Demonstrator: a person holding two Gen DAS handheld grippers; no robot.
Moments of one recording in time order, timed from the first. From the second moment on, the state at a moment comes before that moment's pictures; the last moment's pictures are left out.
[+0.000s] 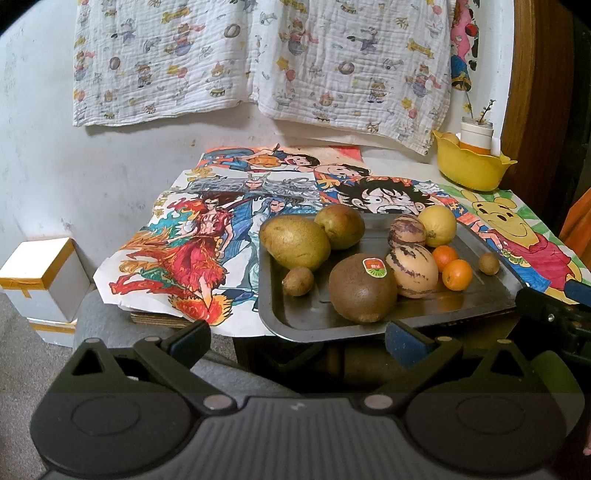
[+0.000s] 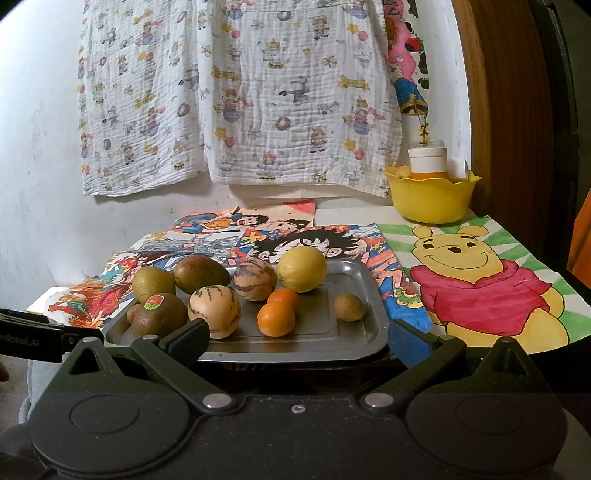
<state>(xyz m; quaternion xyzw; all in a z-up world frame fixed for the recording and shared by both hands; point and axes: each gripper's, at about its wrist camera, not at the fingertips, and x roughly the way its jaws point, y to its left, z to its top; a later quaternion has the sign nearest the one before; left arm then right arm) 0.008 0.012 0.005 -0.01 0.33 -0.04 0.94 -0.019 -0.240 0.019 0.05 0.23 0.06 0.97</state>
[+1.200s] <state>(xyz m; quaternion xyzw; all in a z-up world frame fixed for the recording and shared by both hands) 0.009 0.013 0.004 -0.01 0.33 -0.04 0.94 -0.016 -0.245 0.022 0.04 0.23 0.06 0.97</state>
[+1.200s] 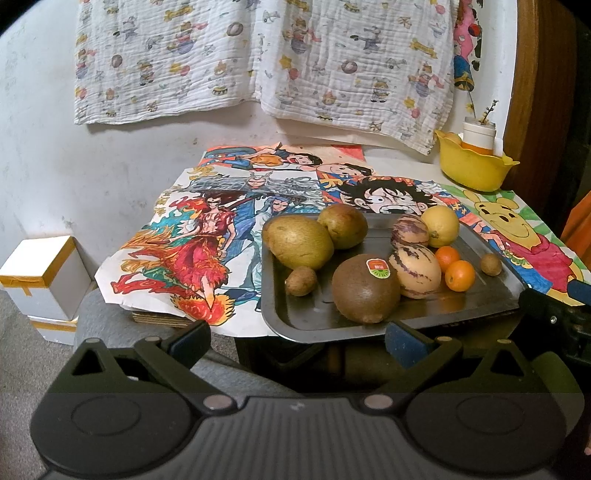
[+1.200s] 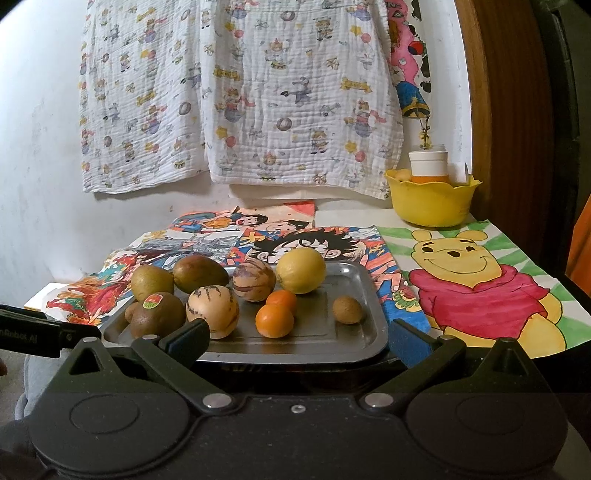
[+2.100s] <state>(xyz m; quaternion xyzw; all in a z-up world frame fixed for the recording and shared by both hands) 0.004 0.023 0.007 -0.04 0.31 -0.04 0.95 -0.015 -0.240 0.016 0.04 0.23 0.07 0.97</state>
